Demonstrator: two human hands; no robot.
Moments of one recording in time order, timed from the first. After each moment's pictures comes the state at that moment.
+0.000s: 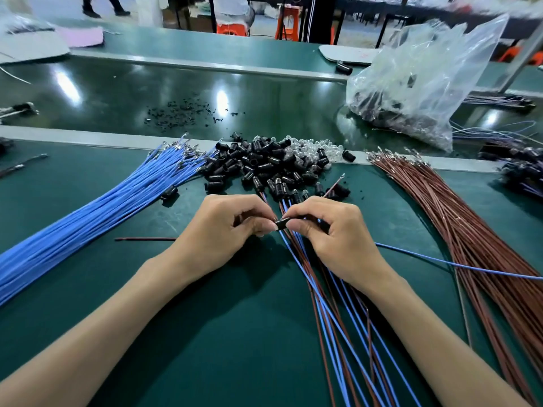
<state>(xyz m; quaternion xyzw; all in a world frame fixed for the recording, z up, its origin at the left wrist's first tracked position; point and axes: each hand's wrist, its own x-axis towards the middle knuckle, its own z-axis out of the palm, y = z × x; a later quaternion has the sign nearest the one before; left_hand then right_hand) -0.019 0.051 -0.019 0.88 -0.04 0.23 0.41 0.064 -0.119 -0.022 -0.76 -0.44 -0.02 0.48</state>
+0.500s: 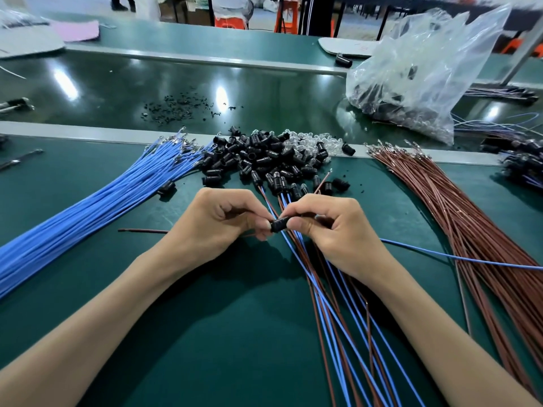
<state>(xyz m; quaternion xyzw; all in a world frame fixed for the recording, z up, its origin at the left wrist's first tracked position) -0.026 0.048 -0.012 0.80 -0.06 0.16 0.58 0.060 -0.123 -0.017 -0.72 -0.44 0.08 0.53</state>
